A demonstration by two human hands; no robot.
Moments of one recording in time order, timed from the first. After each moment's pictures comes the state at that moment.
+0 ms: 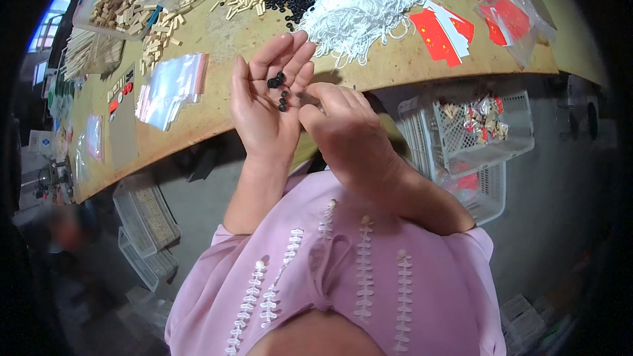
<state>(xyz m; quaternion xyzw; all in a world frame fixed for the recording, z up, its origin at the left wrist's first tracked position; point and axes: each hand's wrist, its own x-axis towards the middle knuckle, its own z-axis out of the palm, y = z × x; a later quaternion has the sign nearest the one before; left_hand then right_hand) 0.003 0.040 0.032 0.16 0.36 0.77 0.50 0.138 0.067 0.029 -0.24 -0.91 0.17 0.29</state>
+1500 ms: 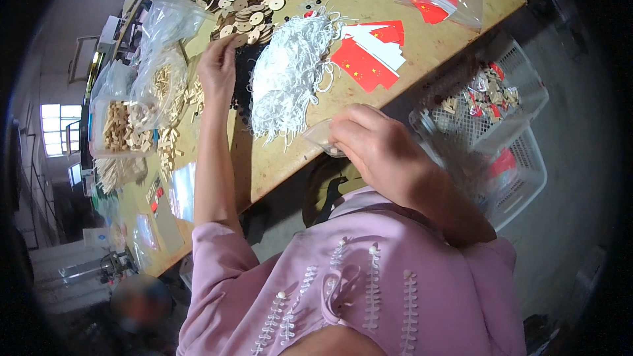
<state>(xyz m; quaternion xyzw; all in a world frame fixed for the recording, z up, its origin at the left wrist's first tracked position) -0.100 0.265 0.004 0.69 0.62 0.37 0.00 0.246 0.137 0.030 -0.32 -0.79 0.36 0.37</state>
